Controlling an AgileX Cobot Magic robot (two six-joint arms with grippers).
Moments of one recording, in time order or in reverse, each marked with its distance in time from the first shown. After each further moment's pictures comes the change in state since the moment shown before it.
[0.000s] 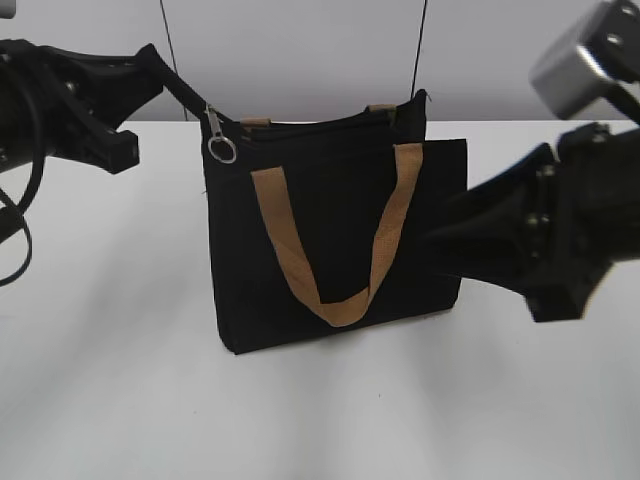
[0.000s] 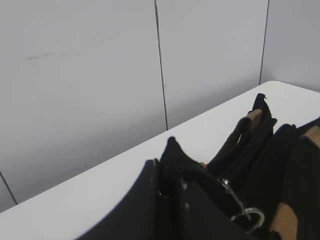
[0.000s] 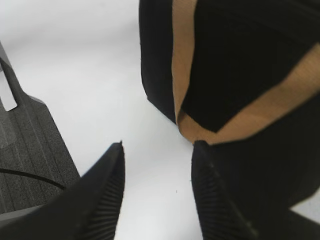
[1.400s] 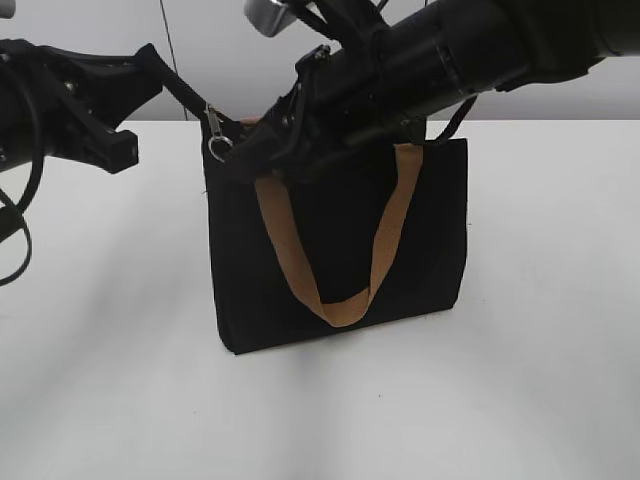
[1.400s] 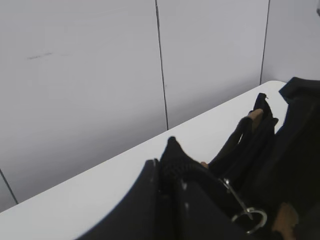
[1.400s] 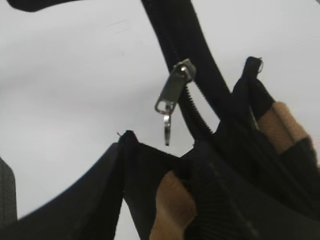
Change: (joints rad) left arm 0.000 -0.001 0.000 0.000 0.001 0.000; right arm 0.178 0.645 -0.579 0.112 -0.031 -0.157
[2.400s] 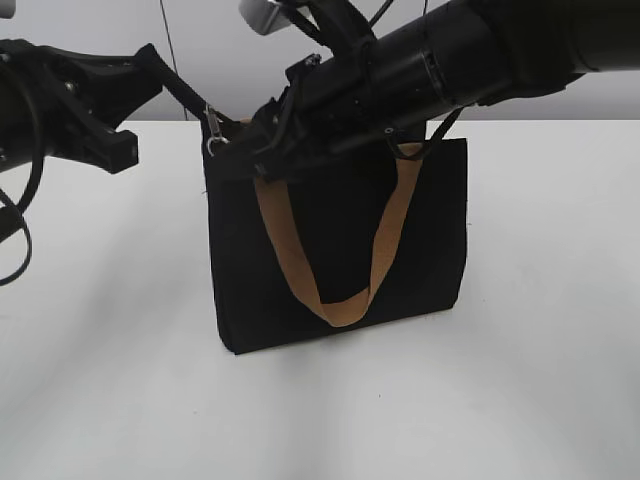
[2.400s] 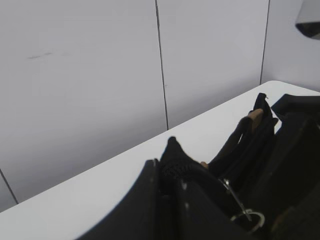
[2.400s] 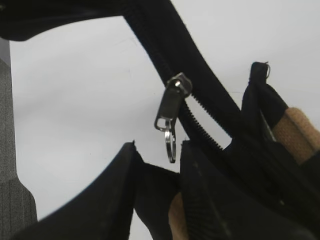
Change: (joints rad) left arm 0.000 0.000 0.000 0.000 0.000 0.000; right arm 0.000 0.037 0.000 0.123 0.002 -0.015
